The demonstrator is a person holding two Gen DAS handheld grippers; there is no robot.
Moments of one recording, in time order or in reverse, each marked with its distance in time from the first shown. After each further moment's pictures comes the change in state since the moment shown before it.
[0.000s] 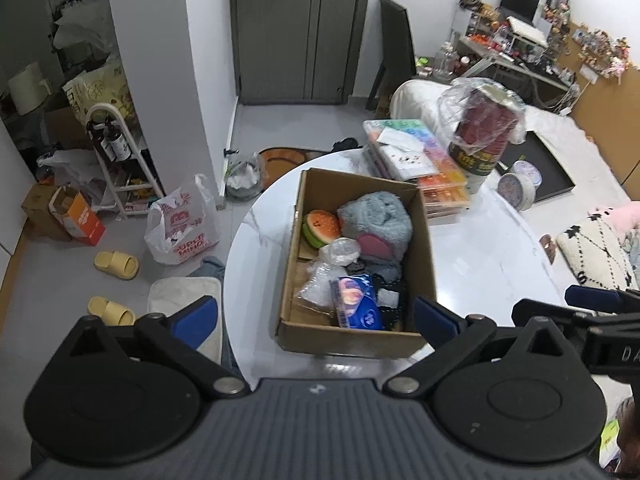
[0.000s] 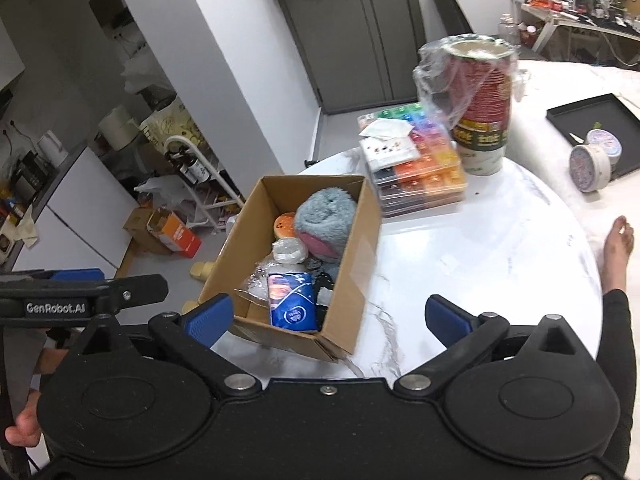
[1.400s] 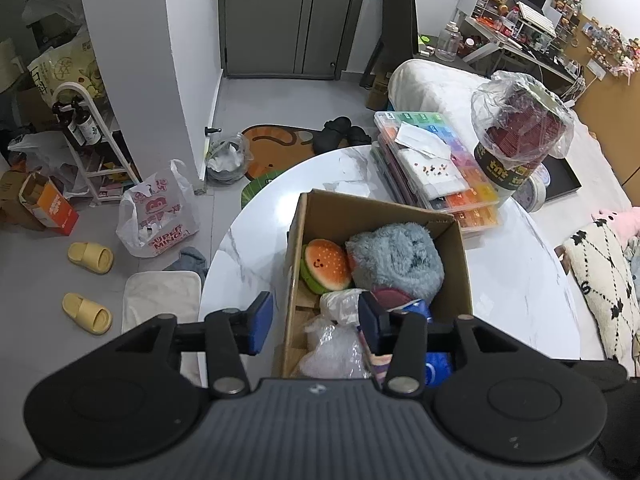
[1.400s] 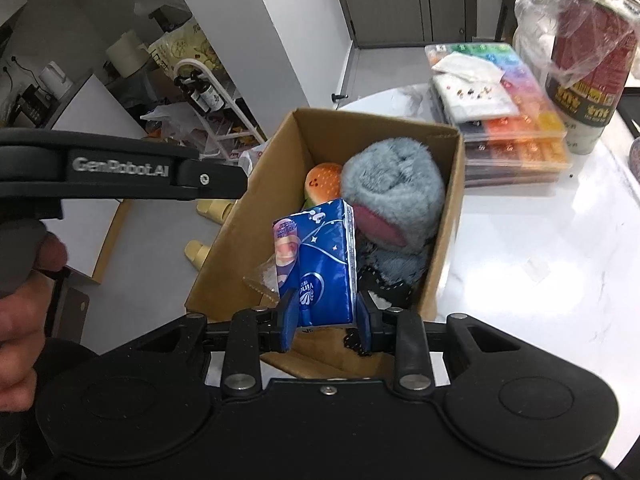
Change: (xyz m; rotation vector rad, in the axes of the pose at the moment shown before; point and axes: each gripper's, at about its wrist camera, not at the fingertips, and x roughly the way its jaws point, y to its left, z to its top) left arm 0.106 0.022 0.065 -0.023 0.100 -0.050; right arm 0.132 0.046 0.018 -0.090 0.252 0.060
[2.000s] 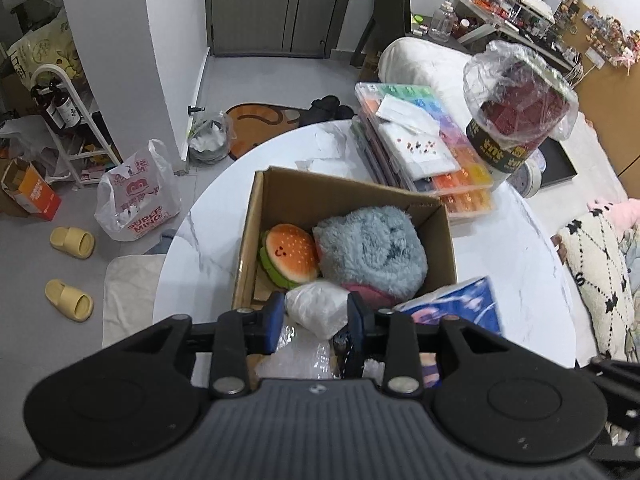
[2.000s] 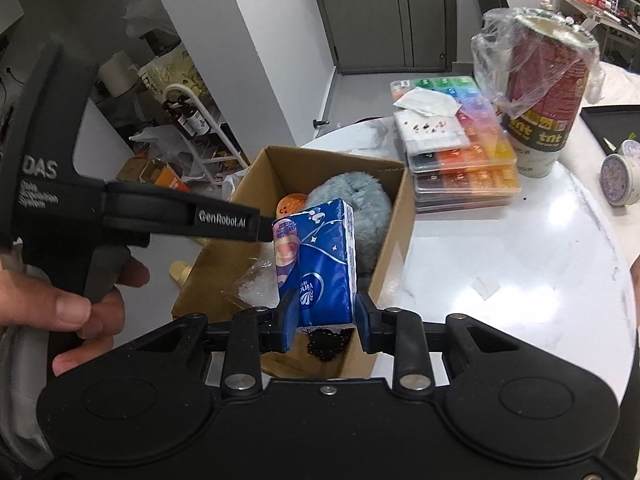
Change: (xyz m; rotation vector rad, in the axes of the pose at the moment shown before) left arm 0.037 -0.021 0.003 -0.007 0.056 -0.033; right arm -0.038 -0.018 0.002 -0.017 -0.085 -0.059
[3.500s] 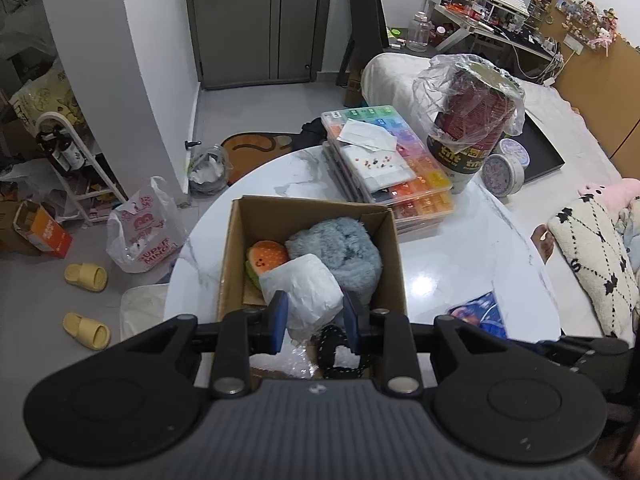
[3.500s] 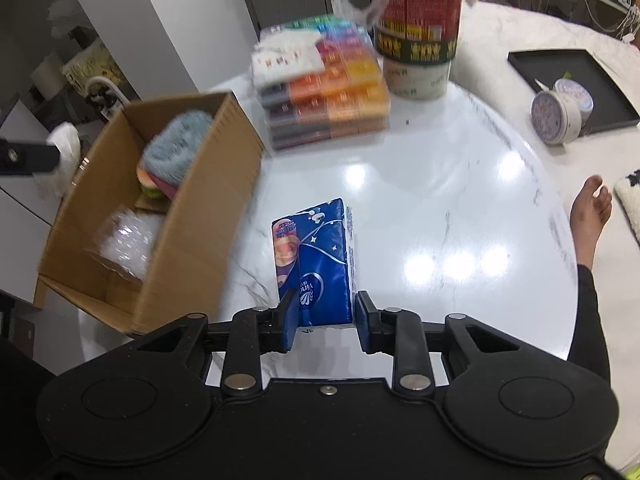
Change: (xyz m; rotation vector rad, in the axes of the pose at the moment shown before) left arm -0.055 -0.040 -0.012 0.095 -0.063 0.037; right arm 0.000 -0.097 -0.049 0.101 0.041 -0.156
